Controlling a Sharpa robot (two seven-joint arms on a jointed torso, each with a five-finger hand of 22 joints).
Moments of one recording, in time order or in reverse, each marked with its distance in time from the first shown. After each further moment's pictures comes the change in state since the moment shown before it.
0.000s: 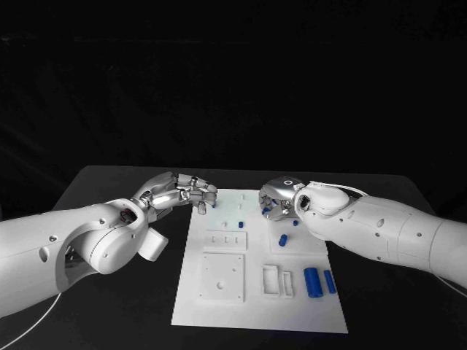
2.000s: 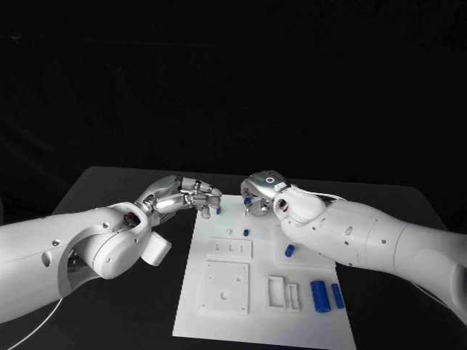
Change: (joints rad) left arm 0.035 0.029 0.000 -0.007 0.000 0.001 -0.001; left_hand 0.000 0.000 0.005 -0.005 0.000 -0.004 0.004 0.000 0.003 -0.003 0.004 -0.004 0.002 0.004 0.004 0.000 -0.002 0.000 0.000 0.000 0.000 -0.002; right arm 0.013 0.134 0.006 -0.102 -0.101 -0.223 -0.094; right_hand 0.009 -0.025 0.040 0.021 -0.004 0.014 -0.015 -0.002 0.029 -0.003 -0.003 0.002 0.047 0.002 -0.005 0.008 -0.012 -0.015 -0.002 -0.008 0.023 0.000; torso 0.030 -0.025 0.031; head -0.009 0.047
